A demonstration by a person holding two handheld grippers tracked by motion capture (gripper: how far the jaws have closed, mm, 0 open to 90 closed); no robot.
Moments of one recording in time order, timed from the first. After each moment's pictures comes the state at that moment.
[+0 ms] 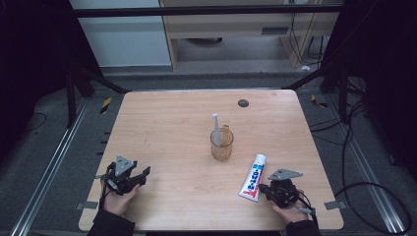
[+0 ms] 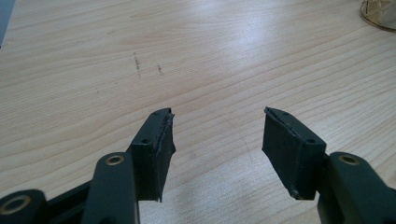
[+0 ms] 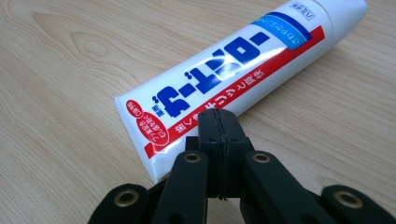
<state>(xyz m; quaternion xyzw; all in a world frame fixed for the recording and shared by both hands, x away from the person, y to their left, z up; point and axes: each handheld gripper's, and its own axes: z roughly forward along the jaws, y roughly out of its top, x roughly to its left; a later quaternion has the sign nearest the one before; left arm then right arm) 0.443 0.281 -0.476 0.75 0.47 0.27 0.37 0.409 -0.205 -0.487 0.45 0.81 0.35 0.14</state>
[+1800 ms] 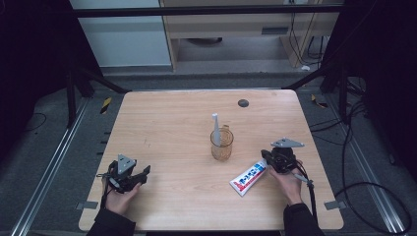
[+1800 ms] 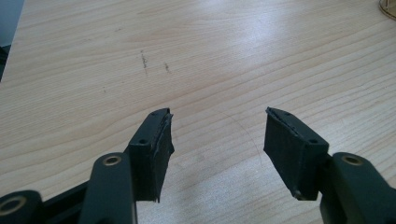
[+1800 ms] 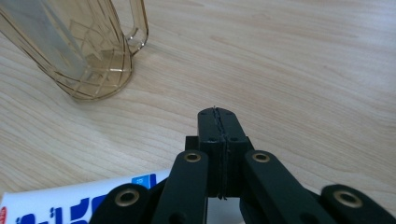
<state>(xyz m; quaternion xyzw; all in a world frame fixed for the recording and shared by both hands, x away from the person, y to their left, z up) 0.448 0.278 -0.477 0.76 0.47 0.29 0.35 0.495 -0.215 -0.471 0.49 0.75 0.38 0.22</state>
